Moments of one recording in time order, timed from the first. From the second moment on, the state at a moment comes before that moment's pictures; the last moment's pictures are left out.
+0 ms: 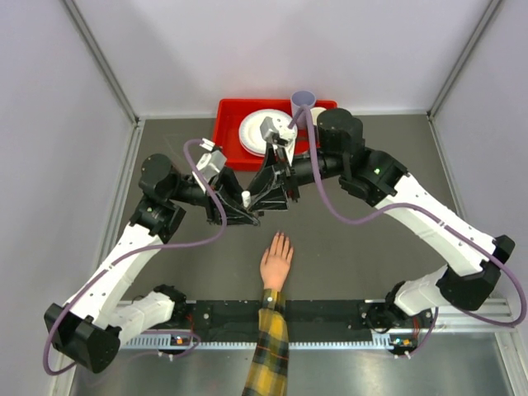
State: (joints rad) left arm -0.44 1.00 0.96 0.30 1.40 -0.45; right arm 0.89 1.41 1.65 -0.44 -0.90 0.03
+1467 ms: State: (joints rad) left arm -0.44 1.02 1.00 -0.02 0.84 -0.14; right arm 0.92 1.29 1.60 -0.50 -0.09 0.14
